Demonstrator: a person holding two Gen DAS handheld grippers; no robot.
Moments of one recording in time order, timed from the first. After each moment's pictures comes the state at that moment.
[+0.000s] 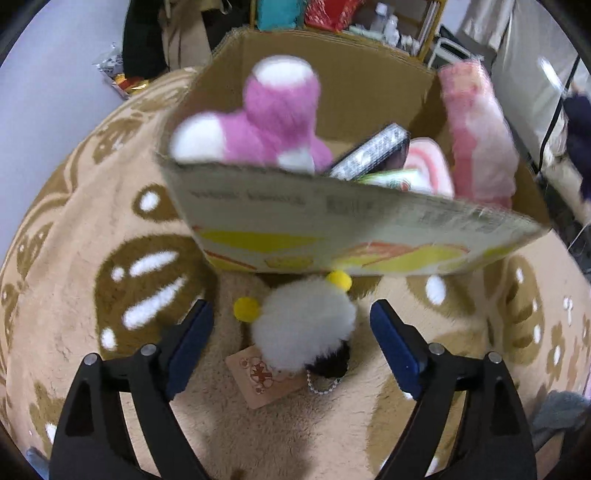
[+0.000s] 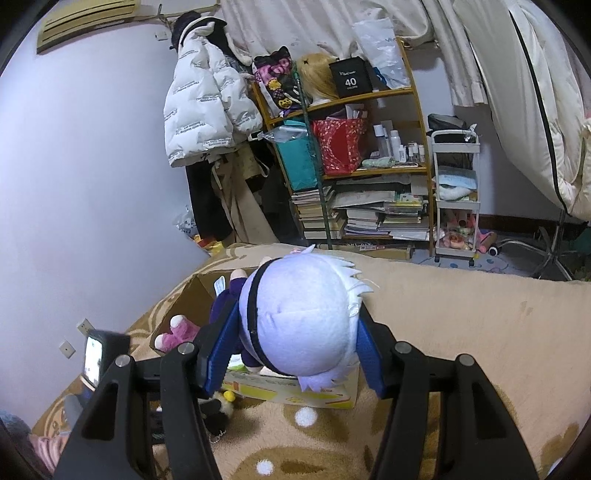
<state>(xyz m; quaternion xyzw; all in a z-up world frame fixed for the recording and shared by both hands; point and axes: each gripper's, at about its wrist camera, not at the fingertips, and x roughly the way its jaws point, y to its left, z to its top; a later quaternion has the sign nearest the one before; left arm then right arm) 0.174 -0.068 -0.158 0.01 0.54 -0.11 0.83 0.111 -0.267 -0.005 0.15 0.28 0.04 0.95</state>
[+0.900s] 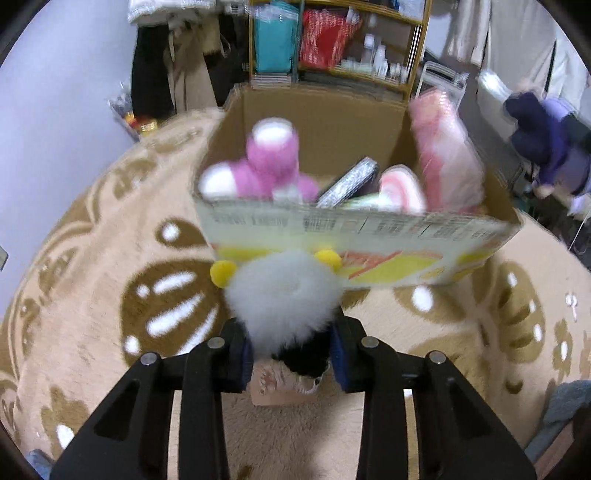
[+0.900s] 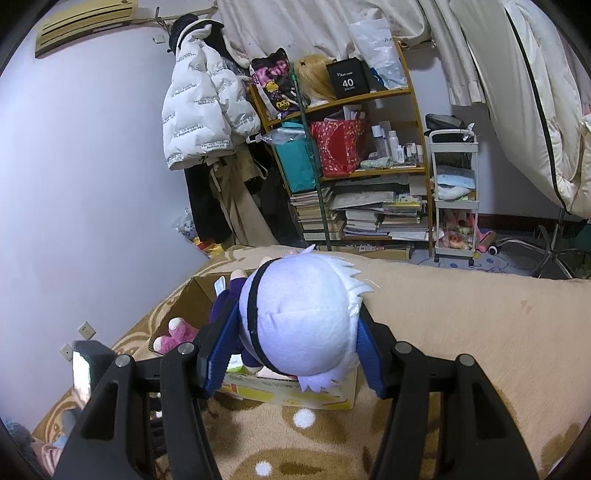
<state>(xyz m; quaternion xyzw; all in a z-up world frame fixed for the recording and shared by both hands) 0.122 -0.070 -0.115 0.02 0.45 -0.10 0.89 0.107 -0.270 -0.008 0.15 0.28 0.04 0.95</state>
